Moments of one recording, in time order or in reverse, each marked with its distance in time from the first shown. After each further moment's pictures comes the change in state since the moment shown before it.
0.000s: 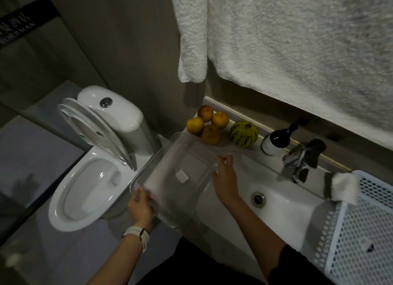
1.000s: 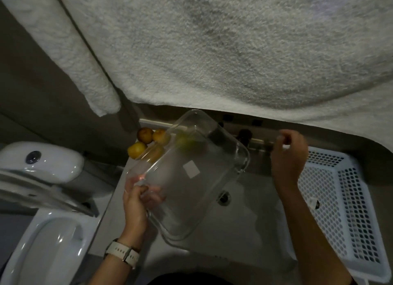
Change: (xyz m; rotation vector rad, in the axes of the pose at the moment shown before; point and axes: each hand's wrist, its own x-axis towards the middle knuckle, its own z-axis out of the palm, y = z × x) left_hand -0.123 0.082 0.117 0.059 -0.675 0.159; right_hand -0.036 0.117 -0.228 0.074 1.046 0.256
